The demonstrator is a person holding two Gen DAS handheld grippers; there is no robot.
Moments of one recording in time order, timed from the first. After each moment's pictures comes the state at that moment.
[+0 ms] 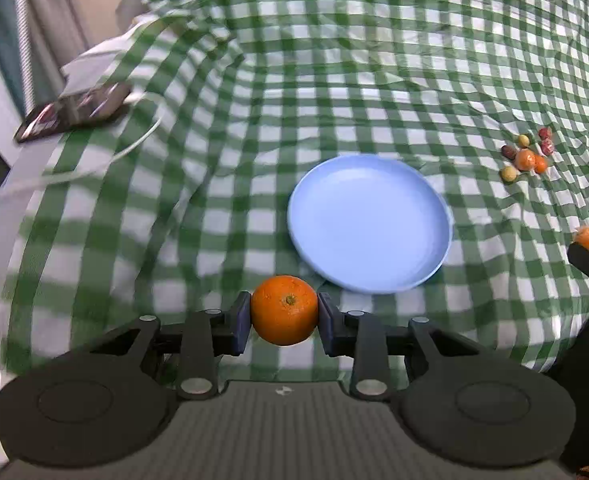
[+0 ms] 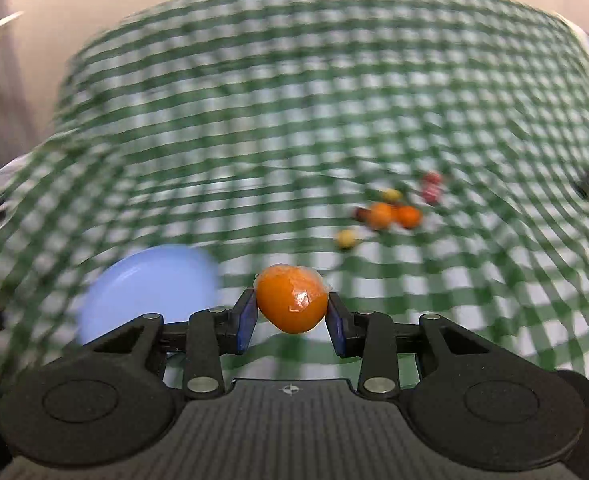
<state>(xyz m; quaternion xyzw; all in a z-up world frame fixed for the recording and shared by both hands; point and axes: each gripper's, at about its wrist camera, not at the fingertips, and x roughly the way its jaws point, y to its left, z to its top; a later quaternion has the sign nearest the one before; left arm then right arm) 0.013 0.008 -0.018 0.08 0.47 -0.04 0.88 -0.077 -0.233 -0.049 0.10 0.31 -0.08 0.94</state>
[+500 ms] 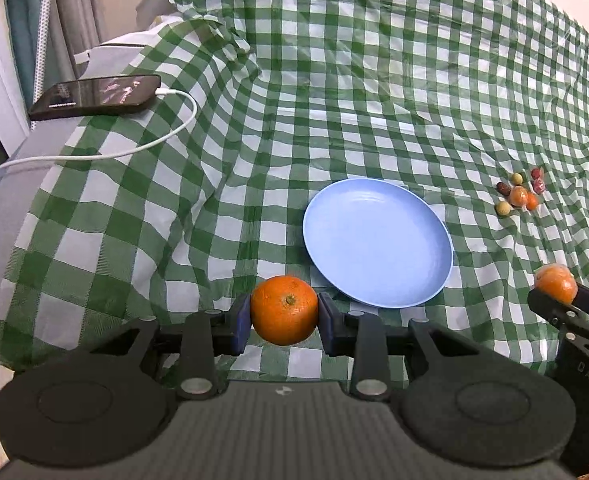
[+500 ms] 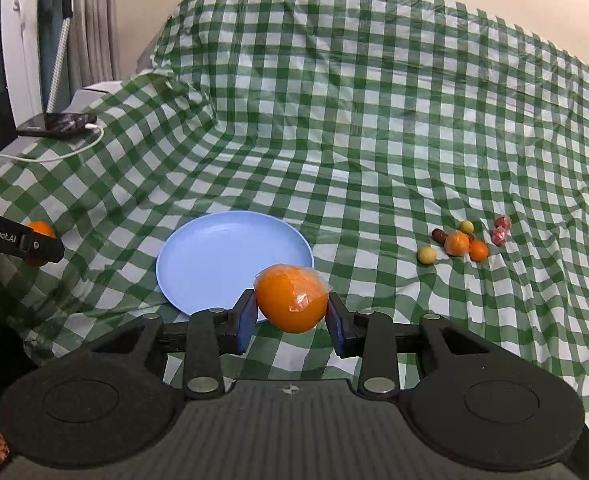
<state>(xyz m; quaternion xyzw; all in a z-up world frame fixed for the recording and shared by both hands) 0.004 0.049 -0.018 0.02 0.44 -0.06 0.90 -0.073 -0.150 -0.024 0.00 0.34 0.00 0.94</state>
